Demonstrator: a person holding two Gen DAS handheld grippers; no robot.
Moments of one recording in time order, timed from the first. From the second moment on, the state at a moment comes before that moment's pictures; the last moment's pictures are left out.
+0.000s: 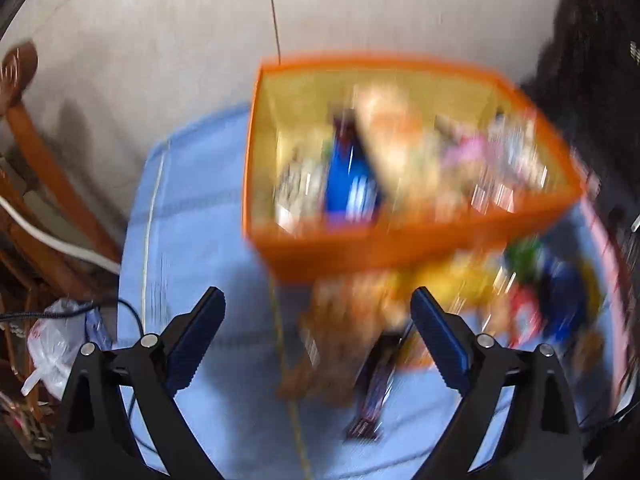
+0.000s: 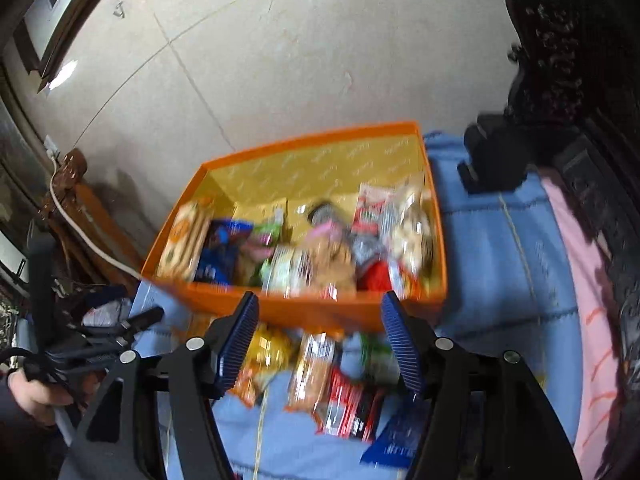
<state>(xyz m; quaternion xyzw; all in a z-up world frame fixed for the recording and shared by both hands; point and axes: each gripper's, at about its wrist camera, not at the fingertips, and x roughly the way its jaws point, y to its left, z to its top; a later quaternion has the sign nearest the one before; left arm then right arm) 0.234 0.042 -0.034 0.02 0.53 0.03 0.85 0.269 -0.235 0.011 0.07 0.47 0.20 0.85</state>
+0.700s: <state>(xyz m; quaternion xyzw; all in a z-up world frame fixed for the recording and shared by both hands) 0.221 0.056 -0.123 -0.02 0.60 0.01 0.80 0.259 -0.107 -0.067 -0.11 0.52 0.26 0.81</state>
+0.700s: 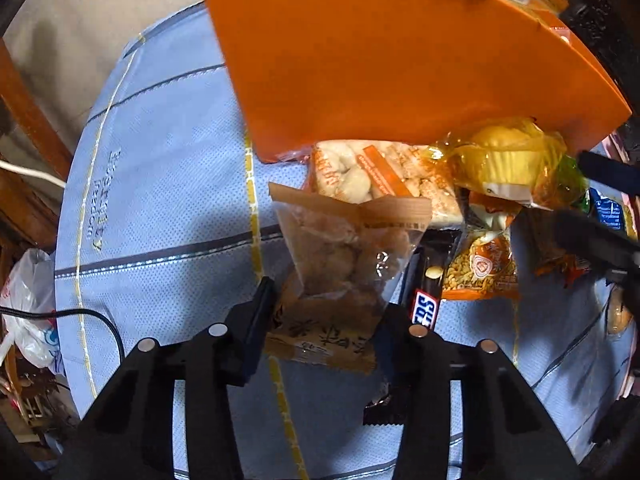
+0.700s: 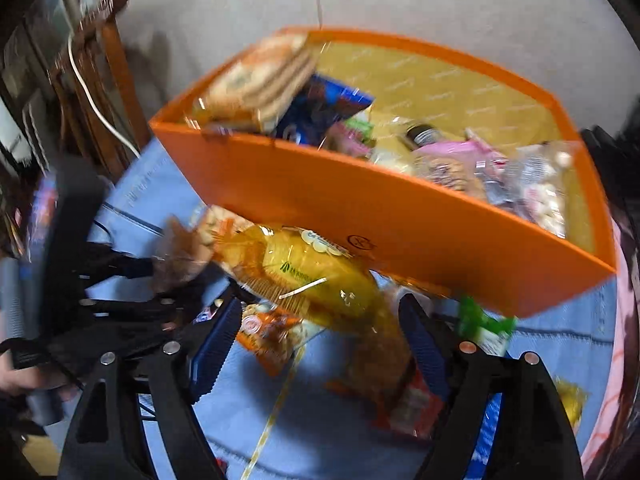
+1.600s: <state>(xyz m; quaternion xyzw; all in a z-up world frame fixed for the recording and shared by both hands) 0.220 0.062 0.014 -0.05 0.50 -0.01 0.87 0.263 -0.221 0.064 0.05 0.42 0.28 0.86</state>
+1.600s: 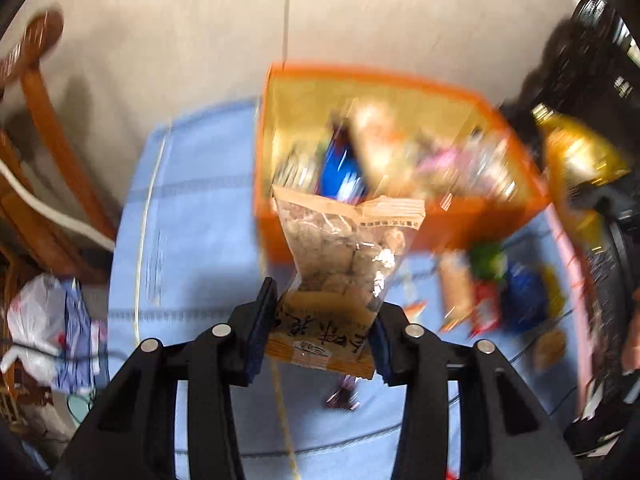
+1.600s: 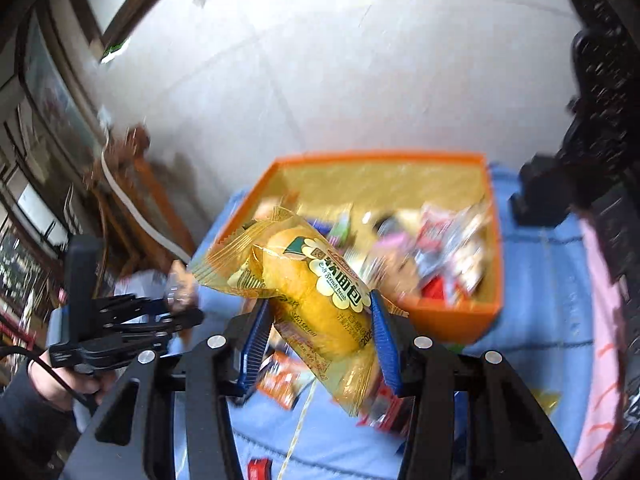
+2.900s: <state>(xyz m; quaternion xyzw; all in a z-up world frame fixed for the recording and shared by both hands) 0.264 -0.010 0.042 0.01 0.47 0.02 0.88 0.245 -0.271 0.002 0.12 0.49 0.17 0.84</state>
